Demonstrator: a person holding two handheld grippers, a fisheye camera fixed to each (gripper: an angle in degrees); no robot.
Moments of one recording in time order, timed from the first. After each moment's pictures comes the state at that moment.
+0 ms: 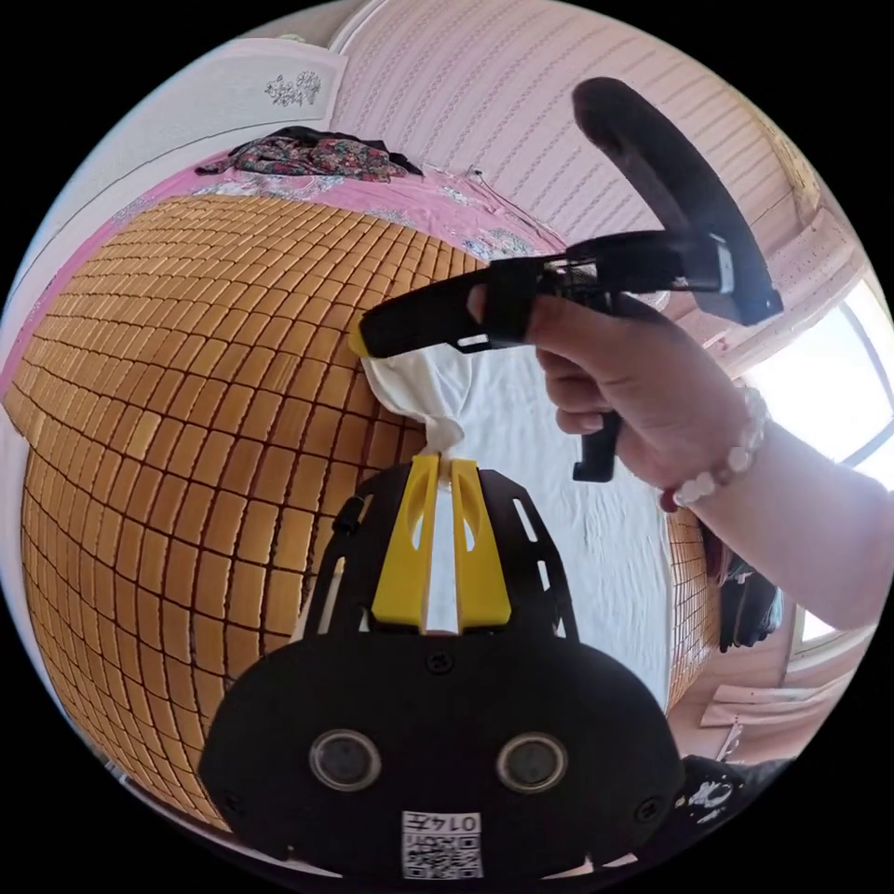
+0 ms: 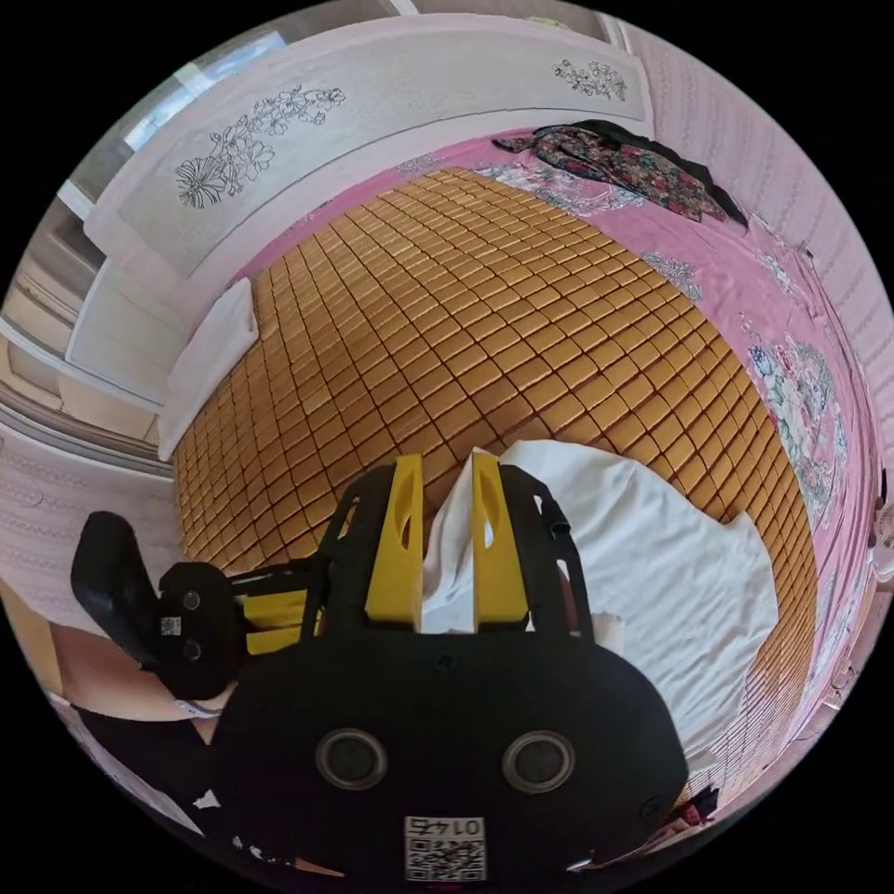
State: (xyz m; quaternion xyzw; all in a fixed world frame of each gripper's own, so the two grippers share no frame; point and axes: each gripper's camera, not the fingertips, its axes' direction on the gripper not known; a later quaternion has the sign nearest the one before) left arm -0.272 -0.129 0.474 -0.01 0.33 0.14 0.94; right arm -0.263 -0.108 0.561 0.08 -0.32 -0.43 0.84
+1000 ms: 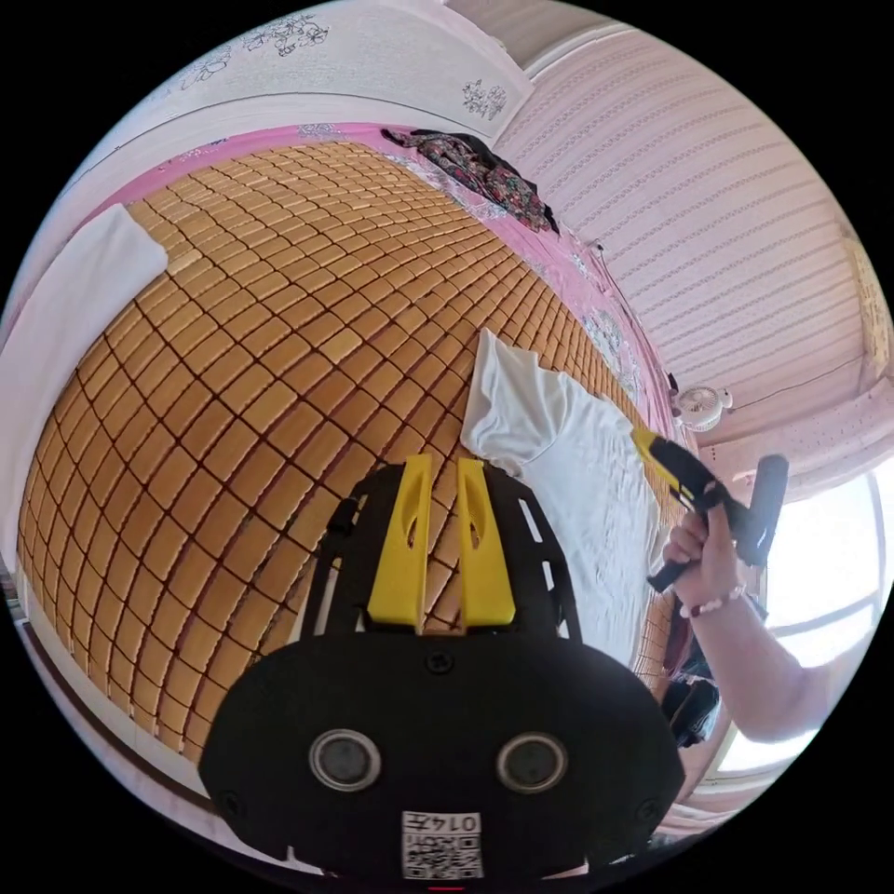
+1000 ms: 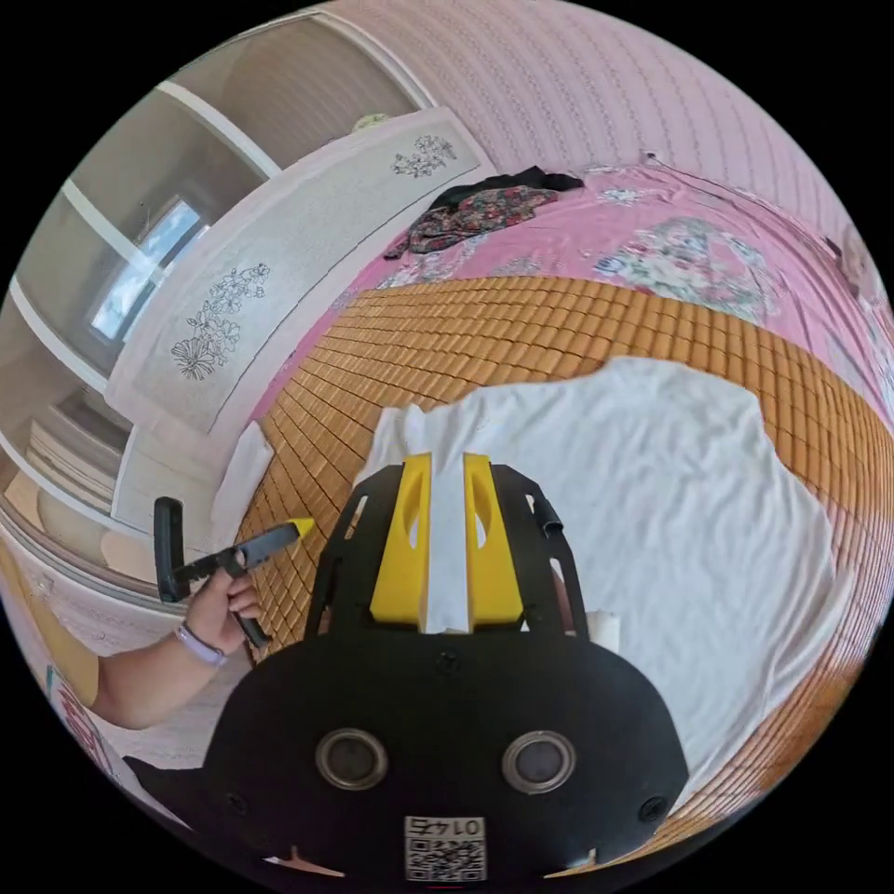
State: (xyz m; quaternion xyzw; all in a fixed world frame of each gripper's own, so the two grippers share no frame) left arm -0.358 -0.132 0.577 -0.01 0.31 -0.04 0.95; right arm -0.057 -0.131 0.580 0.11 -0.47 -0.17 0.86
